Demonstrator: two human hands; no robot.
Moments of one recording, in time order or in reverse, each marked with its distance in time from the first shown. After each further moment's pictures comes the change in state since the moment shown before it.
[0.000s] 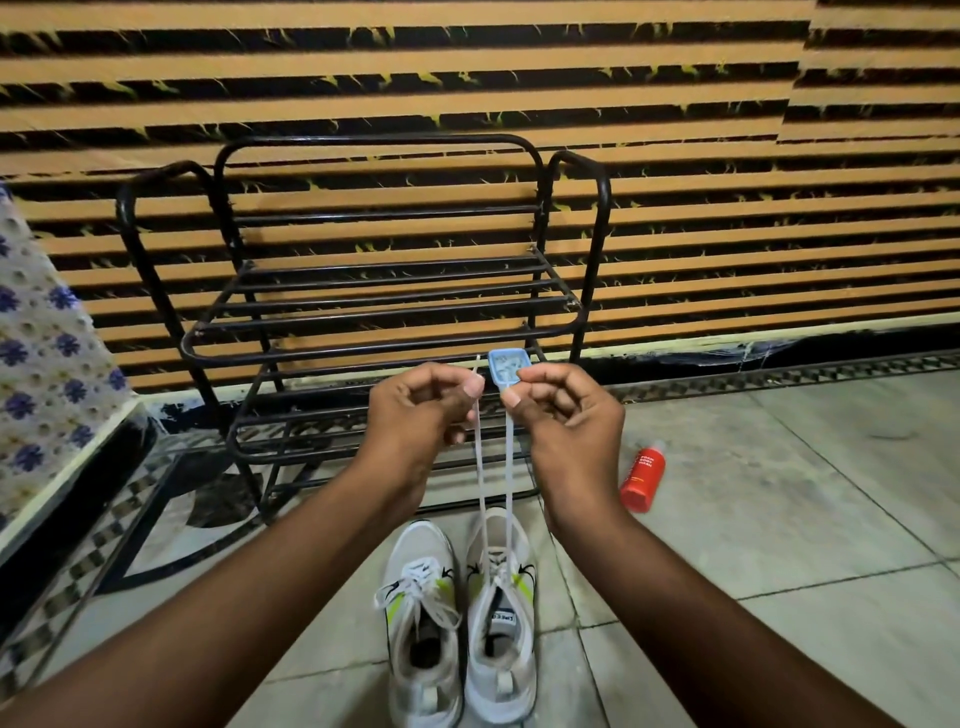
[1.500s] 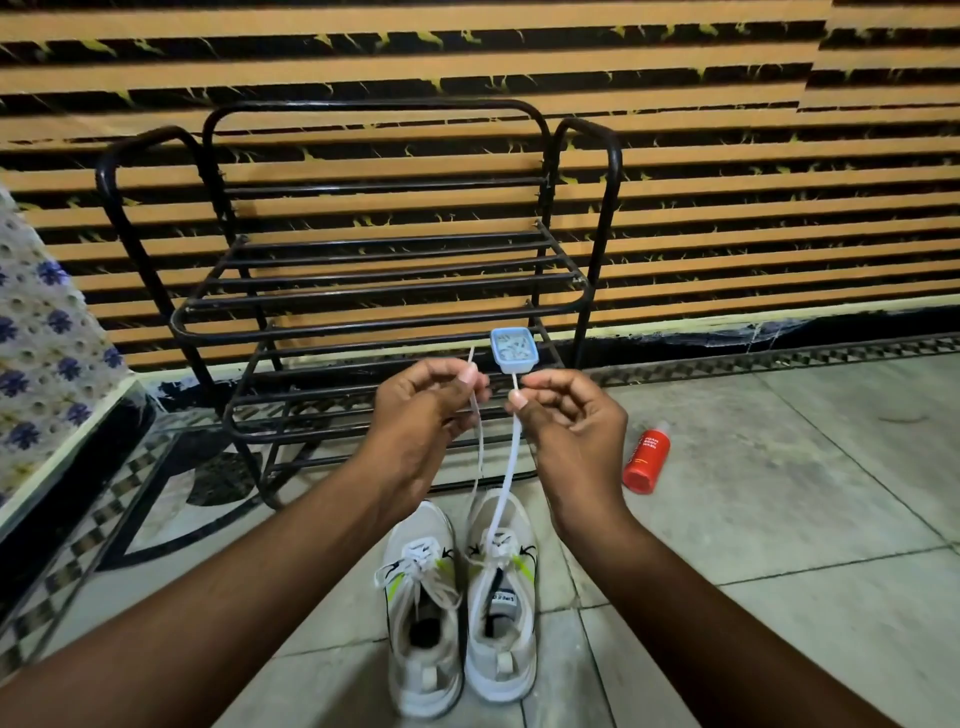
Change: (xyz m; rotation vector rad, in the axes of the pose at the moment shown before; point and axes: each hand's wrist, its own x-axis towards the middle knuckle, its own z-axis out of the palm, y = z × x) left_hand 0.002 -0.016 -0.001 -0.103 -0.032 -0.118; right_hand -0.003 0.031 -0.010 0.027 -0.019 0.044
